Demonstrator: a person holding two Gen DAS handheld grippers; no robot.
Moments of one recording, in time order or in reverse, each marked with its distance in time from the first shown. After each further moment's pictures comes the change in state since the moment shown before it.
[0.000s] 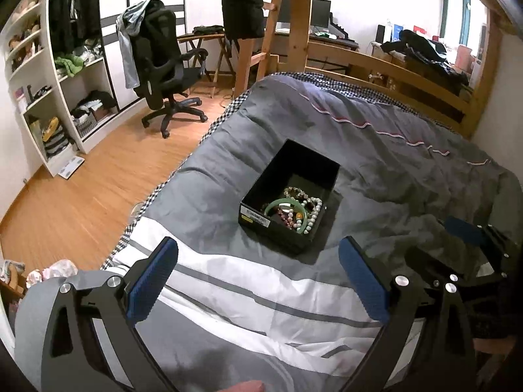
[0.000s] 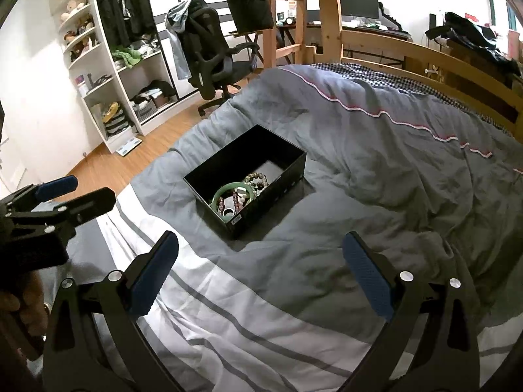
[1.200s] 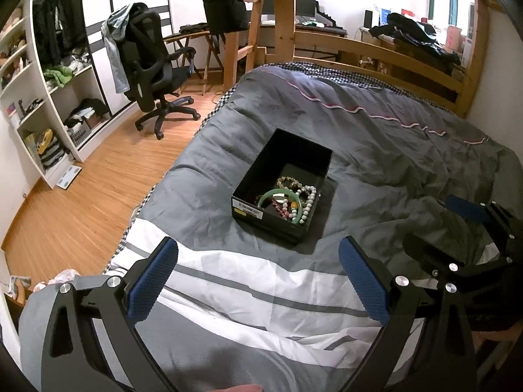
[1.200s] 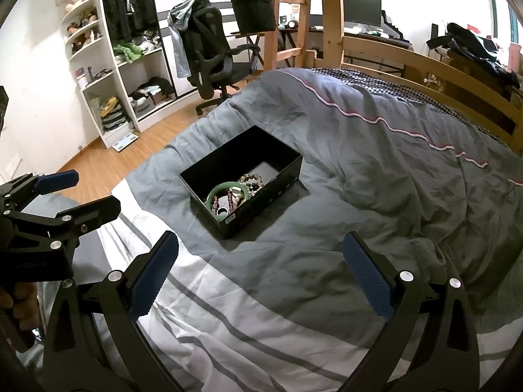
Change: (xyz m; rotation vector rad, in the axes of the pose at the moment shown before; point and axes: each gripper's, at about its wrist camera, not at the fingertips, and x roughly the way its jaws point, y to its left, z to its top) left arm 0.003 -0.015 -0.003 0.074 0.028 0.008; right arm -0.001 -0.001 -0.003 -0.039 -0.013 -0.031
